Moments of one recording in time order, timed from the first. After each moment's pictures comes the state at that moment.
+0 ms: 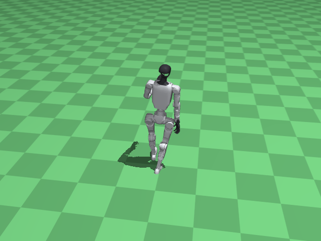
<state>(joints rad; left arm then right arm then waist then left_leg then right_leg) -0.29 0.25 -0.14 0.16 0.59 -0.58 0.59 -0.06 -0.09 0.04 1.58 -0.63 -0.03 -0.14 -0.16 -0.03 -0.02 -0.31 -0.12 0.12 0.04 -0.04 0.07 0.03 0.05 -0.19 0.10 -0.14 -0.15</state>
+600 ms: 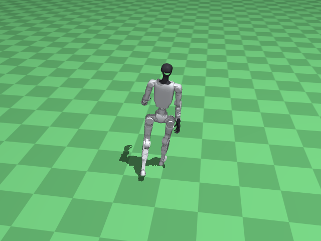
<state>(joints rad) 0.04 0.22 0.16 0.88 0.96 -0.45 0.57 -0.04 -0.08 -0.01 1.68 -0.55 0.00 -0.11 -0.23 -0.04 -0.11 0.06 -0.01 -0.01 0.38 0.07 -0.13 -0.22 -0.08 -0.31 0.09 0.01 -0.18</state>
